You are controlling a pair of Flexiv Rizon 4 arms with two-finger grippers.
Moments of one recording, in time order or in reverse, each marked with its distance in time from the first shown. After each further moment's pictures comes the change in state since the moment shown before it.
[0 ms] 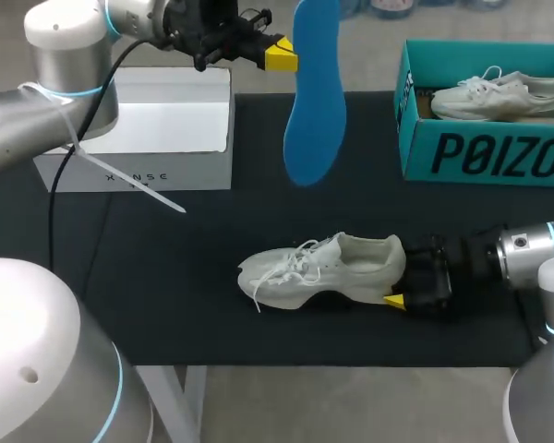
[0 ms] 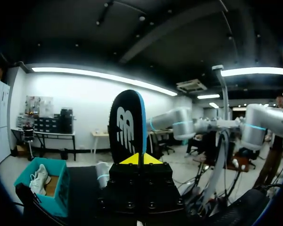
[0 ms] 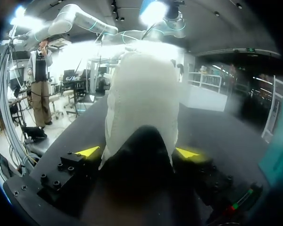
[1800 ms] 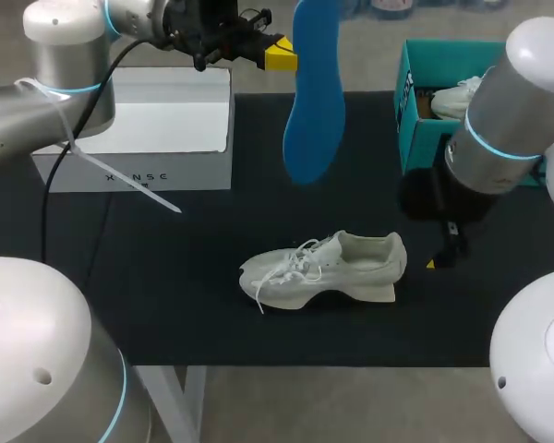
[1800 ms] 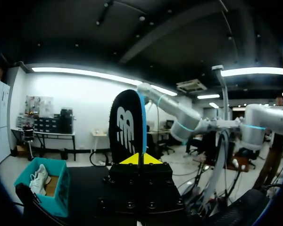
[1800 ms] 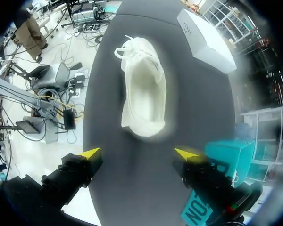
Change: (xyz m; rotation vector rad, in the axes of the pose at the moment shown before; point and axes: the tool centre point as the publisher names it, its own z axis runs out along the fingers) left arm 0.000 0.000 0.000 0.000 0.000 -0.001; right arm 0.009 0.116 -0.106 1.072 -0.013 -0.133
